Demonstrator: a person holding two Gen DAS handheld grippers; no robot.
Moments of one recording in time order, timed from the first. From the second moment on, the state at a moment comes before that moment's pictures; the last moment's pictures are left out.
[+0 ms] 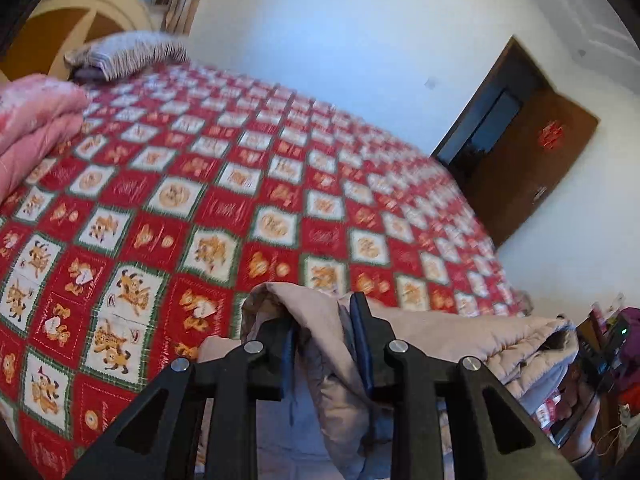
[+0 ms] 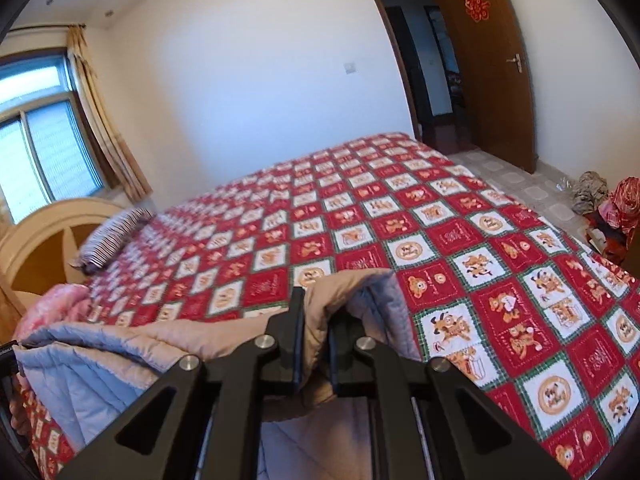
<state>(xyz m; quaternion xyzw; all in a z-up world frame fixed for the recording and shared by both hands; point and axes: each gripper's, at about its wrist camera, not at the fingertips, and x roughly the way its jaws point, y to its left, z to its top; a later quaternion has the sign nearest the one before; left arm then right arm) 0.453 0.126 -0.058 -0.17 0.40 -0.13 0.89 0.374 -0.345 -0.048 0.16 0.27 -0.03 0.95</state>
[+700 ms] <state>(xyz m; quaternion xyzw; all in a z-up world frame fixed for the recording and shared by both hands) 0.492 0.120 -0.082 -0.17 0.32 -0.03 0.93 0.449 -0.351 -0.113 0.21 0.30 -0.03 0.93</state>
